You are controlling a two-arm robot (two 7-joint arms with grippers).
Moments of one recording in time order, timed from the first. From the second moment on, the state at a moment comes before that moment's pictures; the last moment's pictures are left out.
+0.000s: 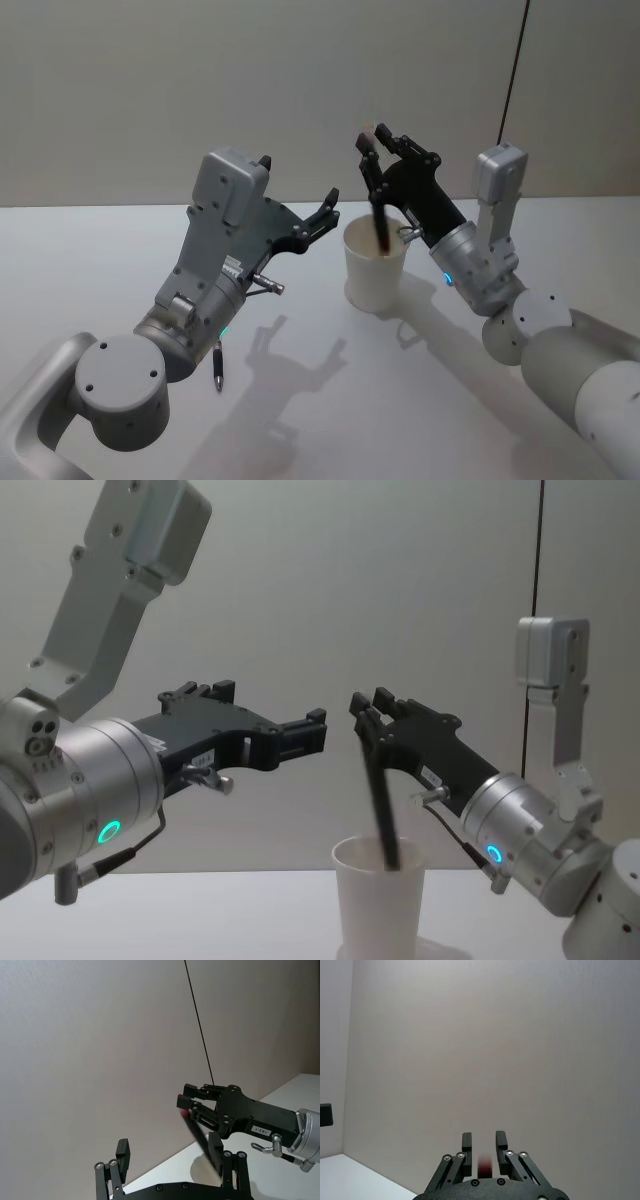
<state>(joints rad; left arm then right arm) -0.24 0.38 0.45 -1.63 -0.20 0.01 -0.01 0.92 -0.13 -0.22 -0.07 0.31 -0.99 0.61</state>
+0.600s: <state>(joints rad) -0.24 0.38 0.45 -1.63 -0.20 0.01 -0.01 0.92 -0.13 -0.22 -0.07 0.28 -0.98 0.59</state>
